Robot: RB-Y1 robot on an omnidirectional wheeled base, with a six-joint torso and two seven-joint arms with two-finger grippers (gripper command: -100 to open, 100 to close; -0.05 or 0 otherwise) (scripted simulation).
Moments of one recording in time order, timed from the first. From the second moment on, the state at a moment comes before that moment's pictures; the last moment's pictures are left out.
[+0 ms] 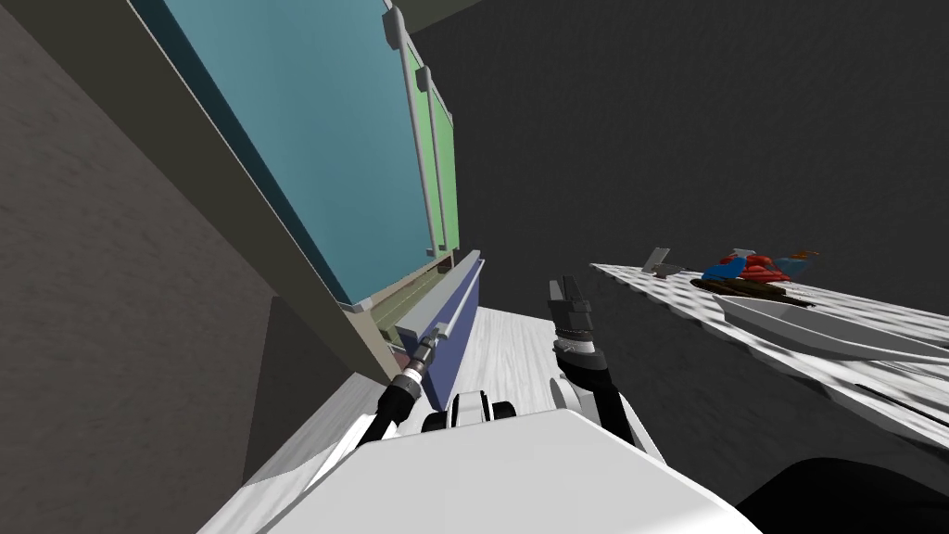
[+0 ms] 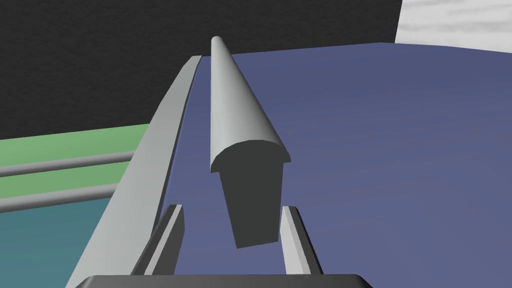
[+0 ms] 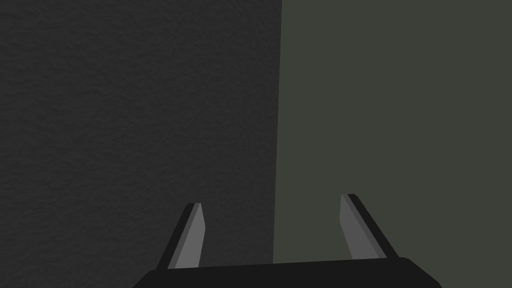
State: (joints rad) left arm 0.45 0.33 -0.38 -2.07 -0.19 0.08 0.22; right arm 0.53 0.01 -0.01 -2.37 0.08 -0.56 0.12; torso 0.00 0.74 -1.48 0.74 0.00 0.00
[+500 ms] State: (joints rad) left arm 0.47 0.32 -0.39 -2.10 -0.21 0.09 0.22; right arm 0.53 0.01 -0.01 -2.37 0.08 -0.56 0.12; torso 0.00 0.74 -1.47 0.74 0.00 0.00
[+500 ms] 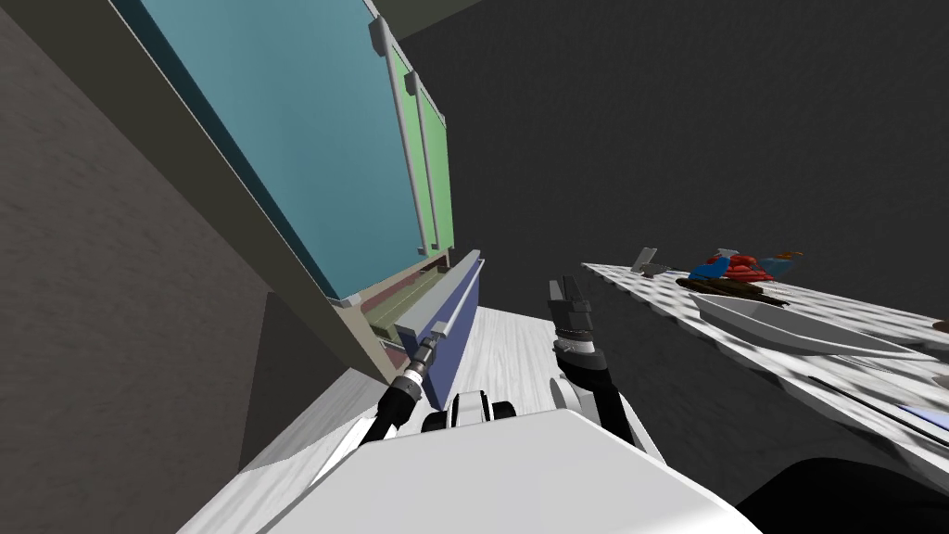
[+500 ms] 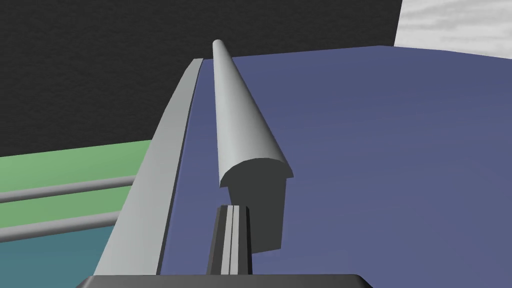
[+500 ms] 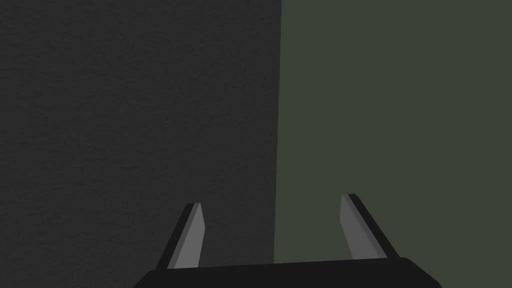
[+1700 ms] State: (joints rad) left arm 0.59 0.40 -0.42 -2.37 -0.23 0.22 0.25; right arm 0.53 0.01 -0.01 -2.37 0.08 -0.56 0.12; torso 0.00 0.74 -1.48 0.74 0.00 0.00
